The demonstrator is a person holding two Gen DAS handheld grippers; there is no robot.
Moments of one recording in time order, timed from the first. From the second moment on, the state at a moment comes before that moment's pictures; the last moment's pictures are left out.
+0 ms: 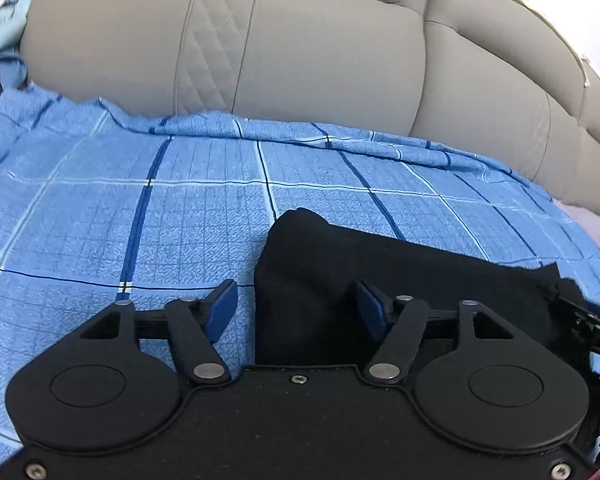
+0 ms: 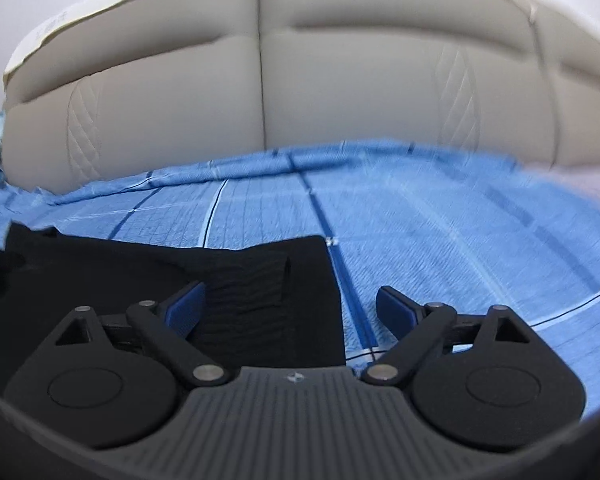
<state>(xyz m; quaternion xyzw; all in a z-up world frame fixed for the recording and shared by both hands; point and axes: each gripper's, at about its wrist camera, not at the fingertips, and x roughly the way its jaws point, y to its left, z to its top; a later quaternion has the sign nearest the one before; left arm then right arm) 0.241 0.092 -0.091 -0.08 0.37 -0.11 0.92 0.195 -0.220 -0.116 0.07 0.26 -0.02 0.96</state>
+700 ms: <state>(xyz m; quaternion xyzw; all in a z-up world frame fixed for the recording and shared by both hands) 0.265 0.079 -0.104 -0.09 0.36 -0.15 0.92 0.207 -0.238 -0.120 0.12 0.27 0.11 0.95</state>
